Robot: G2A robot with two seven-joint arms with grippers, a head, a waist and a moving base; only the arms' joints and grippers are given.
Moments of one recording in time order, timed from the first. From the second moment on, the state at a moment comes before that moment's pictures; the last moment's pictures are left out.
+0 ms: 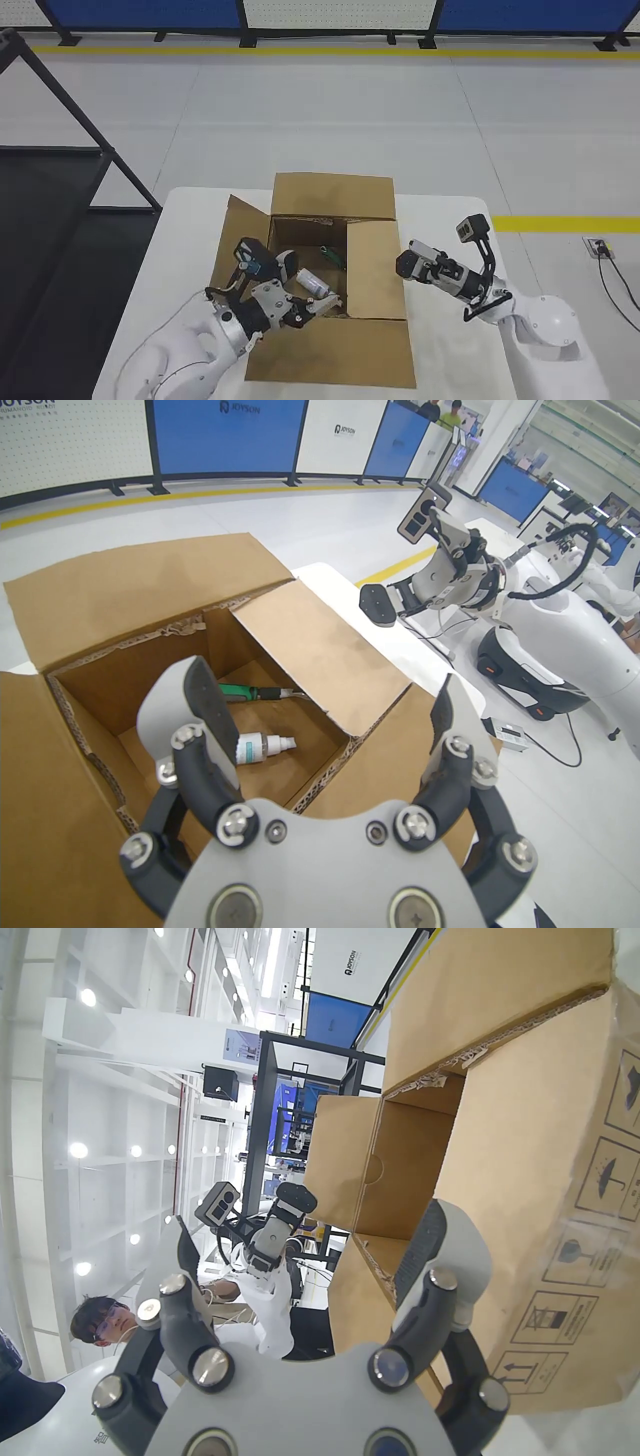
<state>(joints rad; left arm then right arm) 1.21 -1.16 -1.29 -2.03 0.77 -0.31 -0.54 -1.05 -1.26 1.55 -1.56 0.25 -0.12 1.02</state>
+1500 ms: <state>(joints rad) 0.74 -1.30 -0.93 -1.36 0.04 -0.11 -0.67 -1.25 -1.18 1.68 -1.63 0.48 -0.31 1.29</state>
